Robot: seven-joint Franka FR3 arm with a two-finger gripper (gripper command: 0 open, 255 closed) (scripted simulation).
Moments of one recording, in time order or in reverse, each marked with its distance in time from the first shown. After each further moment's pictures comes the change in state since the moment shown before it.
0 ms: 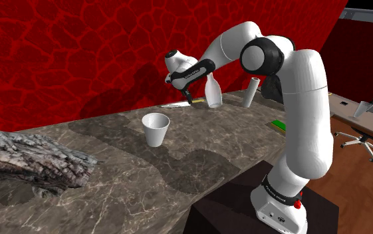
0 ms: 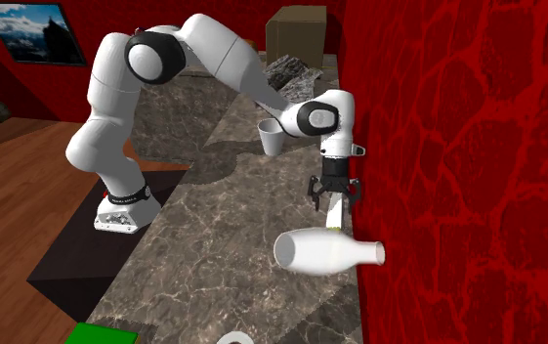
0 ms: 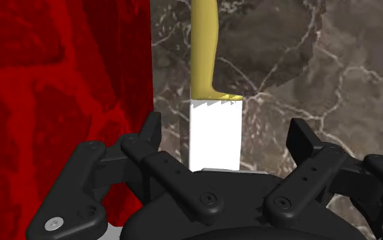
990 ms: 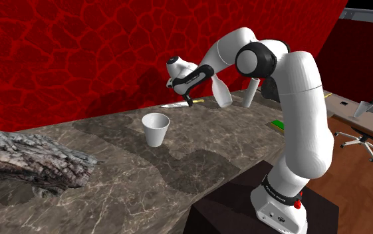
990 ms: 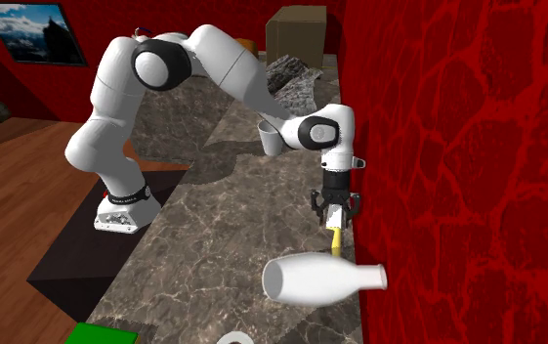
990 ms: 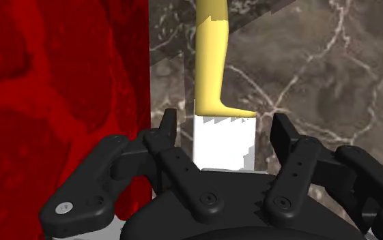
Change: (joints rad) arm -0.023 0.059 -0.010 0.006 -0.016 0.066 -0.001
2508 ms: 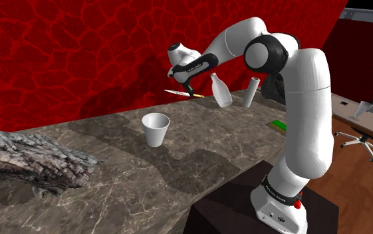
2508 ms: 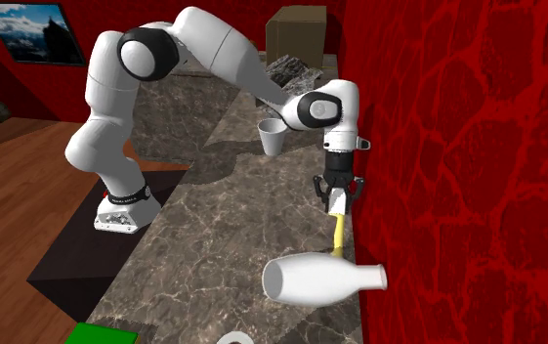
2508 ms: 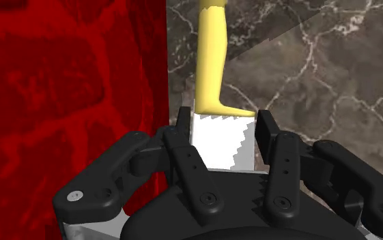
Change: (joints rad) arm 0.003 -0.095 0.006 0.020 0.021 -0.104 -0.062
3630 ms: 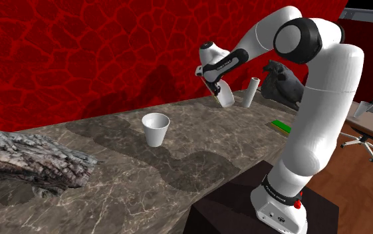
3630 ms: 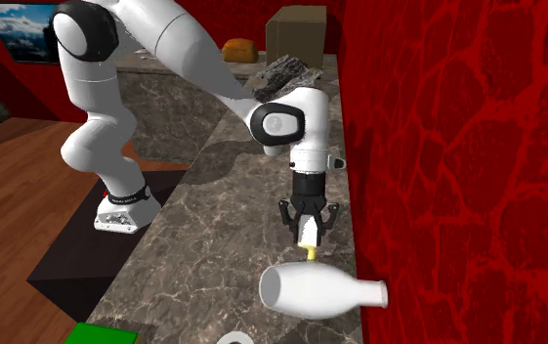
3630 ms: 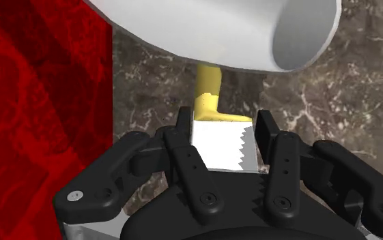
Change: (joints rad) arm -0.130 -0.264 -0.091 -0.347 -0.079 0.184 -0.122
